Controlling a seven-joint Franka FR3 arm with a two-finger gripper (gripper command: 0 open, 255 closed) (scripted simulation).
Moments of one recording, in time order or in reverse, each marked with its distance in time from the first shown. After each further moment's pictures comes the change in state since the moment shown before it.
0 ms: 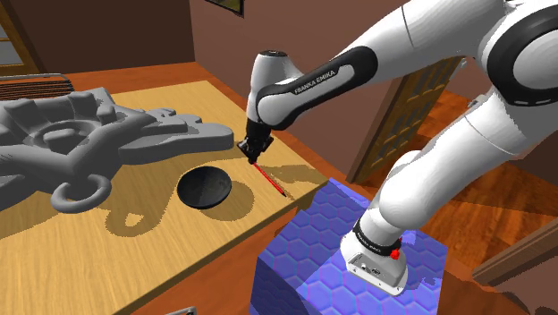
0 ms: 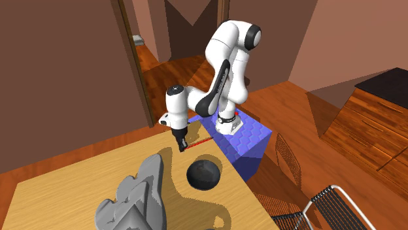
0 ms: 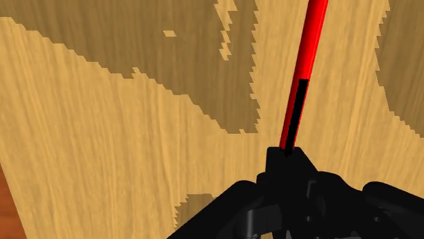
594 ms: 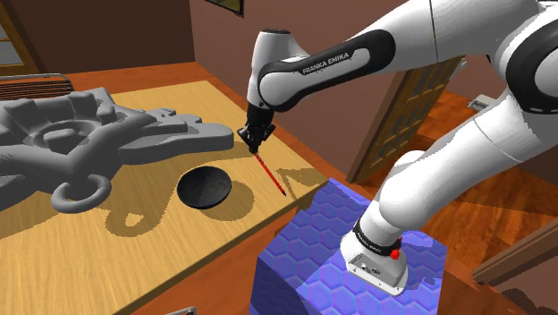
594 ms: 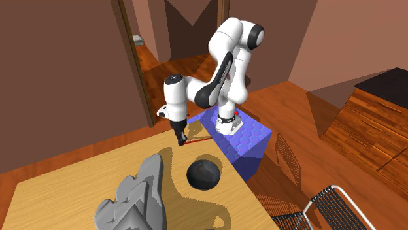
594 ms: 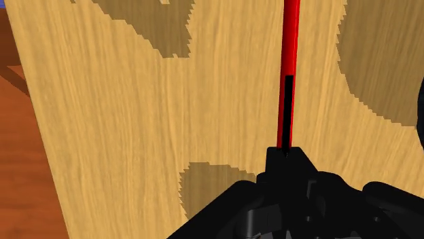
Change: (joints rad) arm -0.001 -0.076 -0.008 0.062 -0.002 -0.138 0.003
